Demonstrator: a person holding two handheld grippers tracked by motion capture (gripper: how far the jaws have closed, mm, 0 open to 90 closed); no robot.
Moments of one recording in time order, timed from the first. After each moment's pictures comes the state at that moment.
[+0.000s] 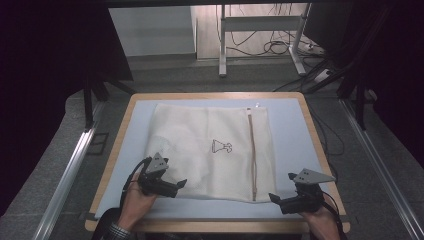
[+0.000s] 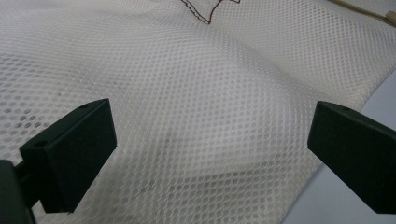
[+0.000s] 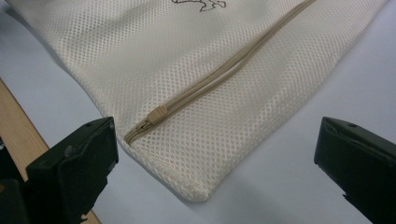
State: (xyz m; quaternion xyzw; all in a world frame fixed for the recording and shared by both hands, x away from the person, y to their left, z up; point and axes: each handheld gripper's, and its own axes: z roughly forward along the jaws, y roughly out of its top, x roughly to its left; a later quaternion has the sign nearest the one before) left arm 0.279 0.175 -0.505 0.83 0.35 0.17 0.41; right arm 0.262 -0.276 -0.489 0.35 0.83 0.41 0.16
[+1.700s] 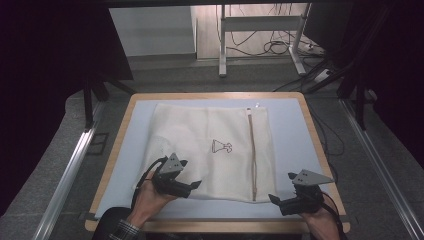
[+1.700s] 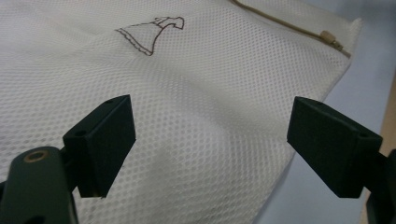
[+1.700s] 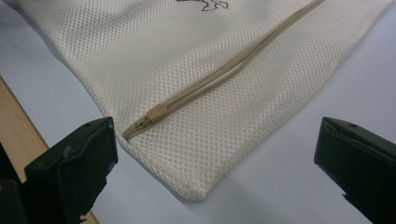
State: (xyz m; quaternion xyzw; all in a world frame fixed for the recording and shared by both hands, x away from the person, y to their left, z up) left arm 0.281 0.139 -0.496 0.84 0.29 0.13 0.43; right arm 0.260 -0.274 -0.488 0.33 0.84 0.40 0.17
